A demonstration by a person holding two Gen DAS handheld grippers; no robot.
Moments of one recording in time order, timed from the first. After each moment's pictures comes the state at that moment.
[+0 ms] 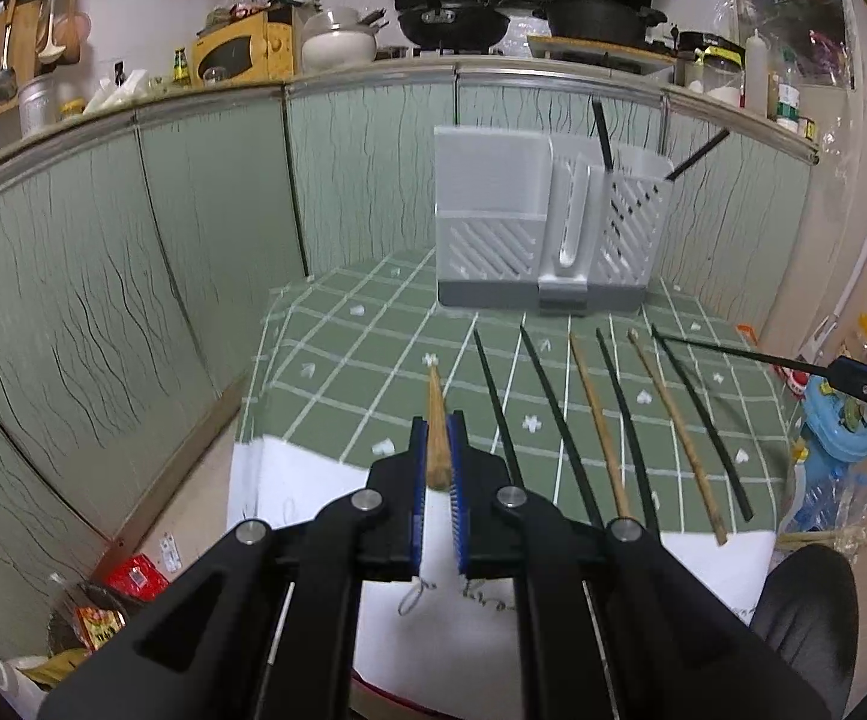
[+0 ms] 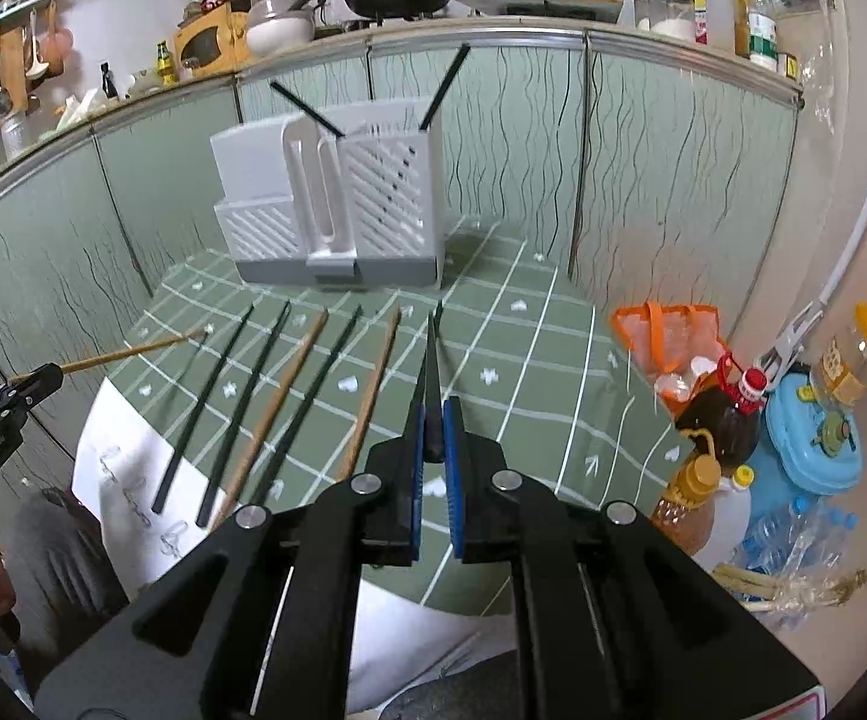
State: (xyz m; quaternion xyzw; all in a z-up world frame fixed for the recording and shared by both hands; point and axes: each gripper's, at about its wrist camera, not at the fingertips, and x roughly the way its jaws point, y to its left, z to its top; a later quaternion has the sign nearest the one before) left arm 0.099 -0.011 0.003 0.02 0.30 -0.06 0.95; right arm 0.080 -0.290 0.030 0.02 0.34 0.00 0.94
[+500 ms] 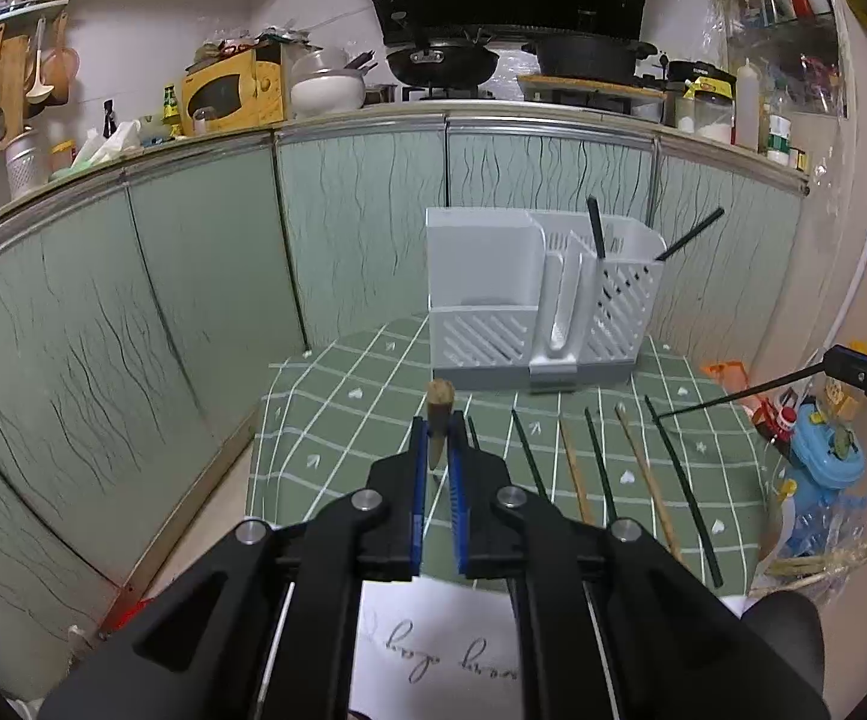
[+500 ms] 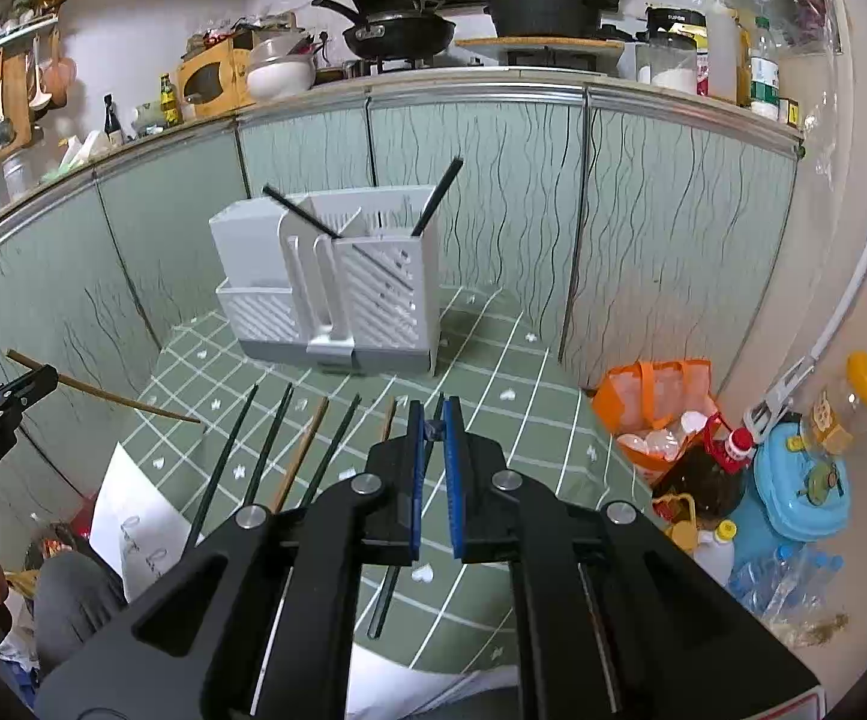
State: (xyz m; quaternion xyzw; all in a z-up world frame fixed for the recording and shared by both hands) left arm 0.125 -0.013 0.062 0.03 0.27 -0.07 0.96; right arm 0.107 -0.302 0.091 0.02 0.31 0.00 0.95
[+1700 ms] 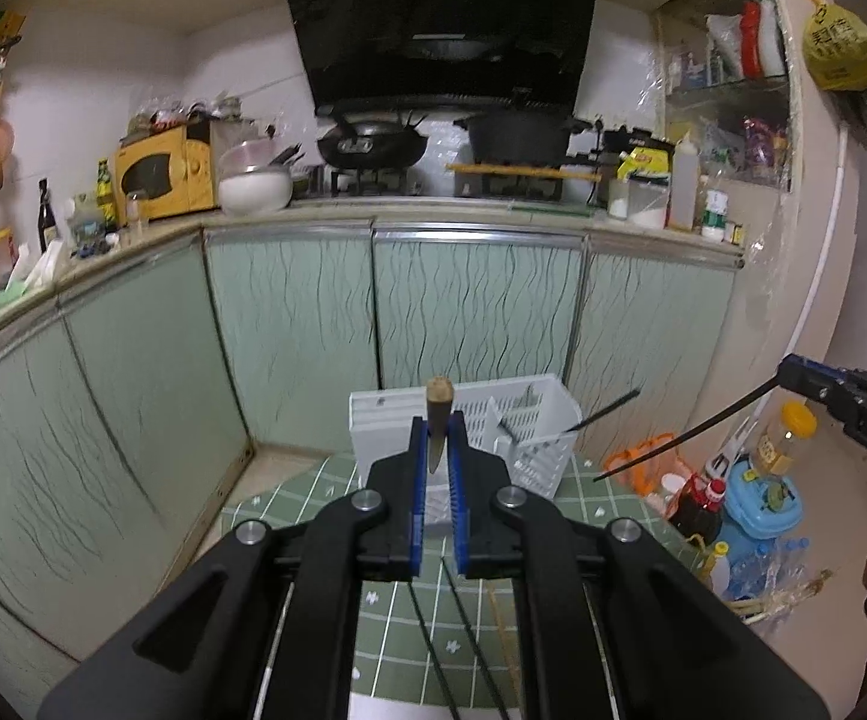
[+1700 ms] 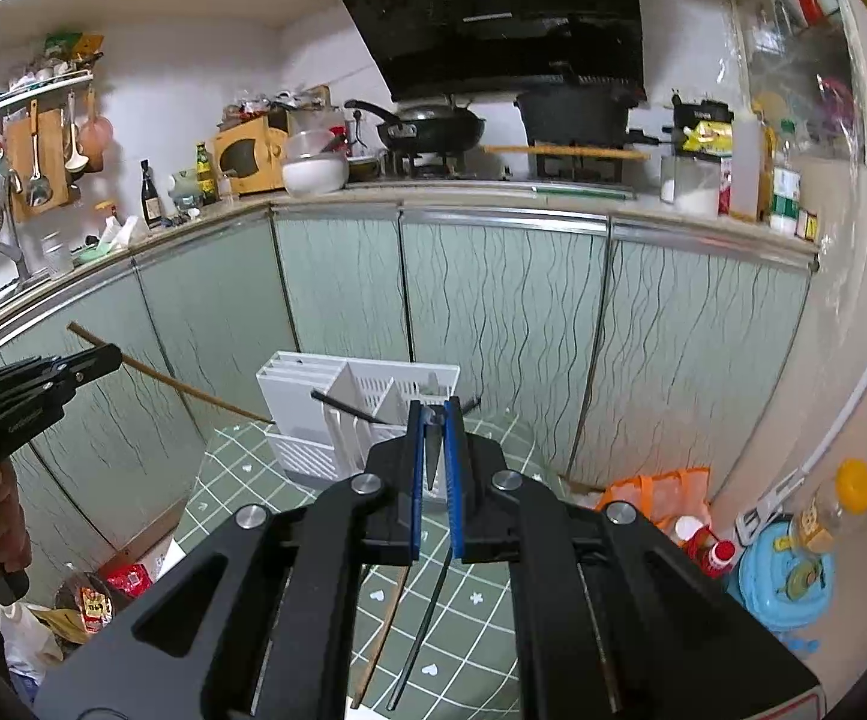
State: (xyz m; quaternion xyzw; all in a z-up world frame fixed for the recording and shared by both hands) left arm 0.163 -0.045 0.203 0.03 0.22 -0.16 0.96; right arm 0.124 -0.305 0.232 0.01 0.24 0.04 0.97
